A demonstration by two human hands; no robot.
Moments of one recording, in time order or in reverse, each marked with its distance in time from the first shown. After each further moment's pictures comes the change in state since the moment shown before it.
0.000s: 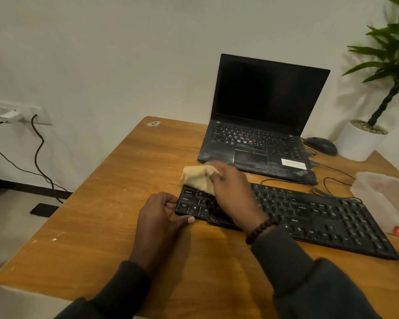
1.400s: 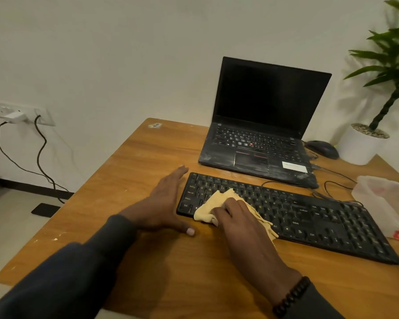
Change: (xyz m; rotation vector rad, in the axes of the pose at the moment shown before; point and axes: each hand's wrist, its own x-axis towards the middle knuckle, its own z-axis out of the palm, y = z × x) left_hand 0.064 0.011 -0.019 0.283 -0.662 0.098; right_hand -0.068 0.036 -0.002 -0.691 -0.068 -0.409
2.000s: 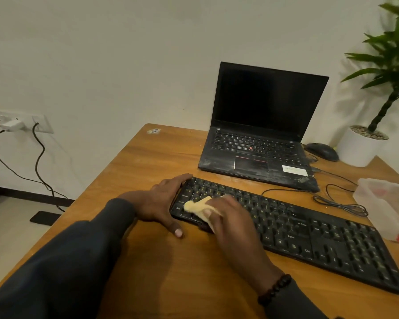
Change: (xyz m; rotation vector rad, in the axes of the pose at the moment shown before) left_hand 0.030 -0.026 -0.029 0.109 -0.259 0.050; right_hand 0.024 -0.006 0.010 0.465 0.214 0.203
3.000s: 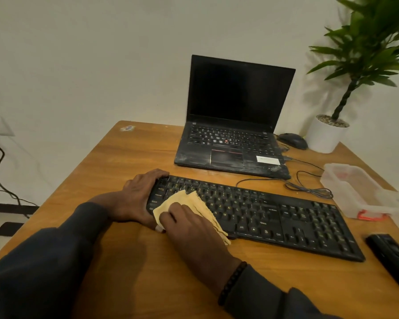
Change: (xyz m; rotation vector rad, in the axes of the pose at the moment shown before) left_hand 0.010 -0.008 0.007 0.140 0.117 0.146; right_hand -0.011 -0.015 0.020 -0.431 -0.163 -0.414
